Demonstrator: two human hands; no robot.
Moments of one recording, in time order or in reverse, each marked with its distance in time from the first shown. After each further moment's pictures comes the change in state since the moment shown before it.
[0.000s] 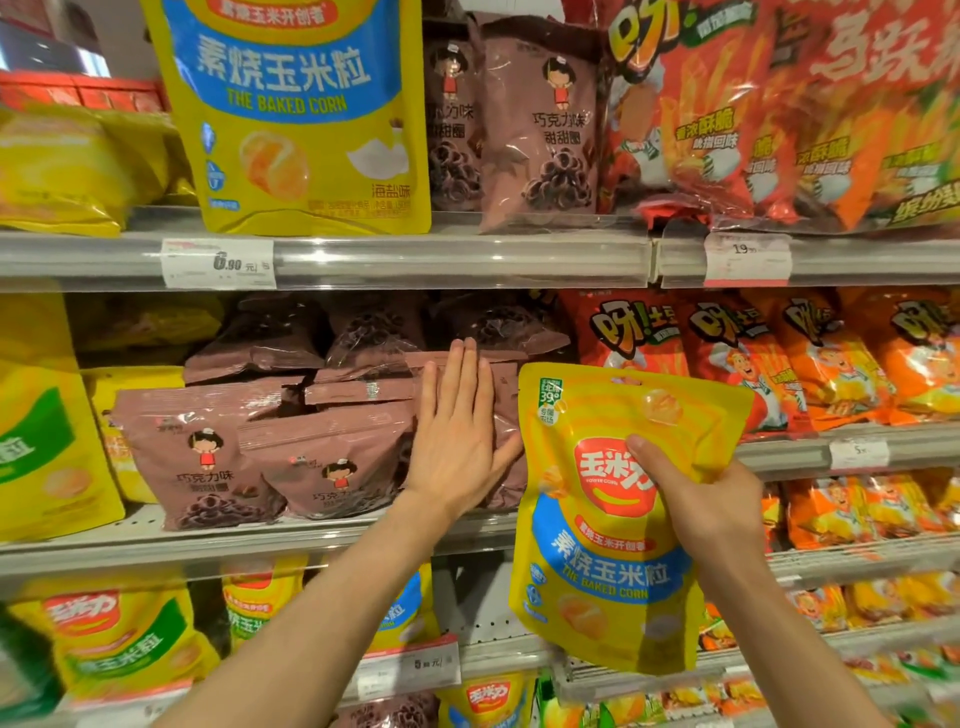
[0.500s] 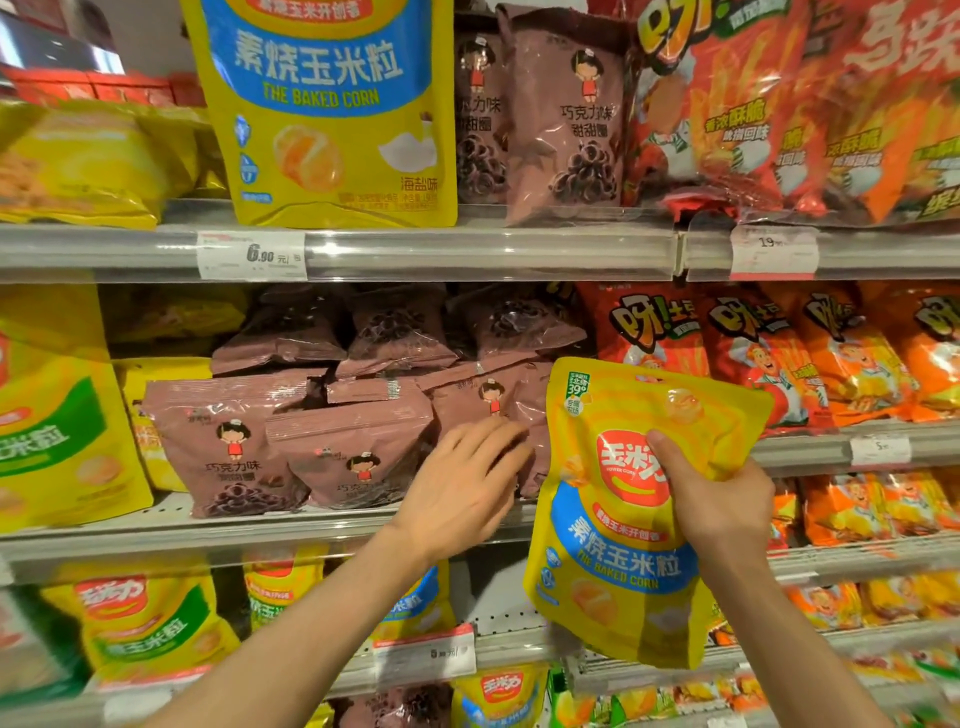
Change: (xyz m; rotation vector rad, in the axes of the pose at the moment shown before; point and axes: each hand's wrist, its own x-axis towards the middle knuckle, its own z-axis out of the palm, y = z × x) left_hand -0.051 -0.020 -0.010 -0.141 0.051 0.401; right_hand -0.002 0.010 0.013 -0.049 0.124 -0.013
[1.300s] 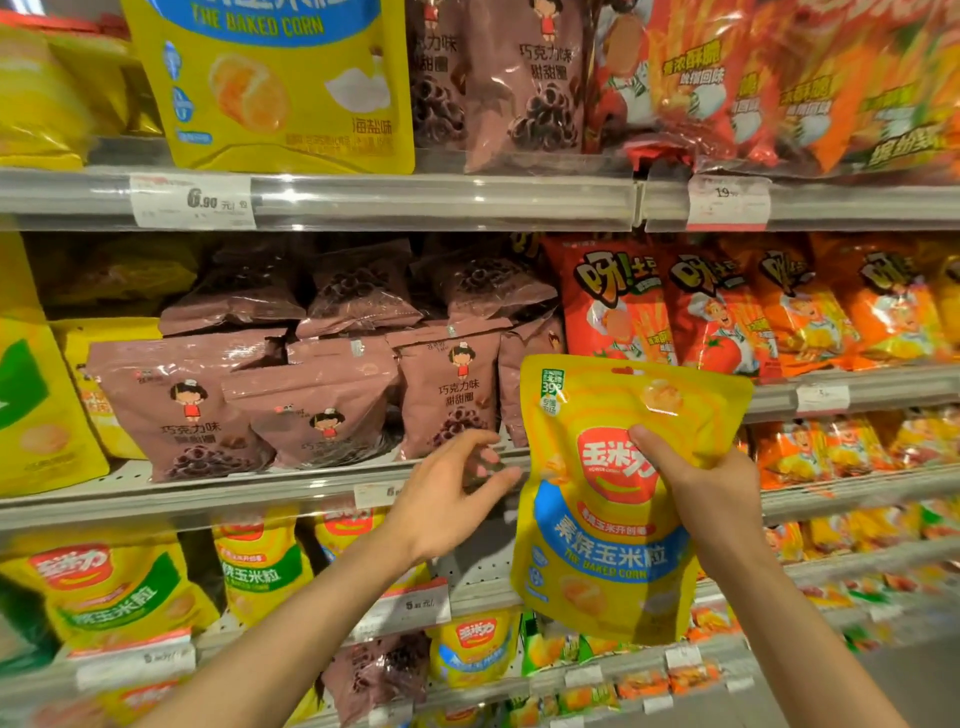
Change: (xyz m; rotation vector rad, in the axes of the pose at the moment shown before) left_hand -0.019 0.048 -0.009 -0.939 -0.269 -0.651; right_hand -0.018 0.020 -0.044 0.008 -0.125 -0.010
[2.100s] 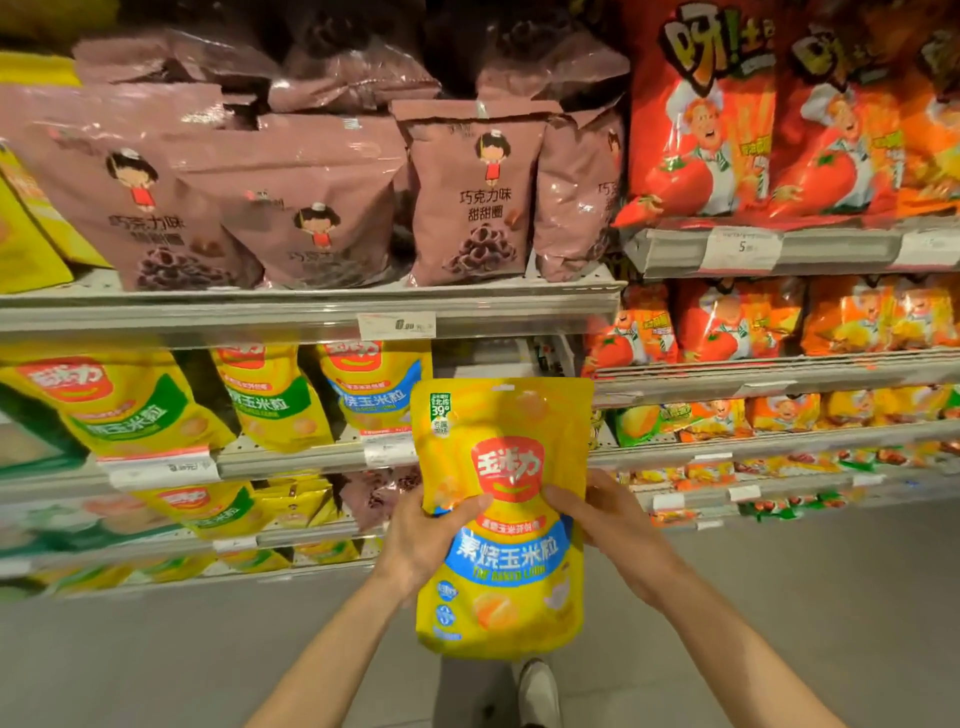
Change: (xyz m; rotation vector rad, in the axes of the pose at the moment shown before) left_hand -0.155 -0.087 0.109 -0.782 0.126 -0.742; right_hand -0.108 0.166 0.013 -0.097 -0.535 0.601
